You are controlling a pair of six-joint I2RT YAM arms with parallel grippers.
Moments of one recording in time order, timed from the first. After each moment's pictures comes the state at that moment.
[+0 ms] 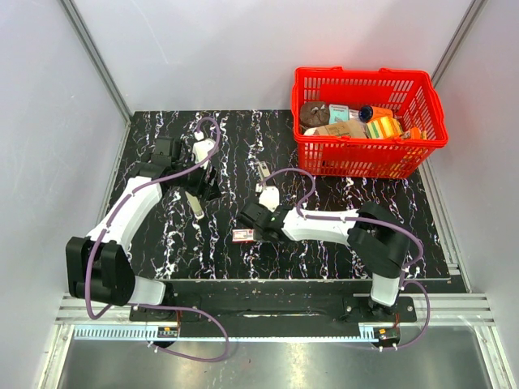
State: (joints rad) left arm -0.17 1.38 1.10 -0.63 0.54 0.29; right arm 1.08 1.84 1.19 -0.48 0.46 0.92
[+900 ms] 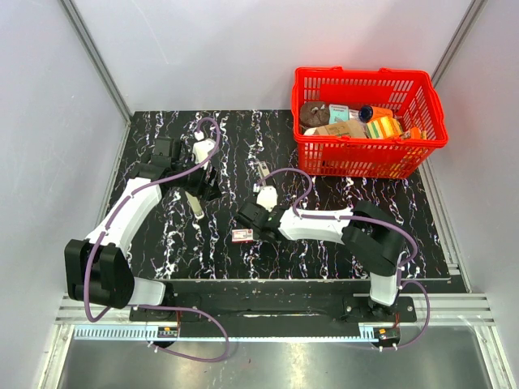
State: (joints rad) left arm -0.18 1.36 1.10 -0.63 0.54 0.29; right arm 1.08 1.88 1.21 -0.48 0.48 0.90
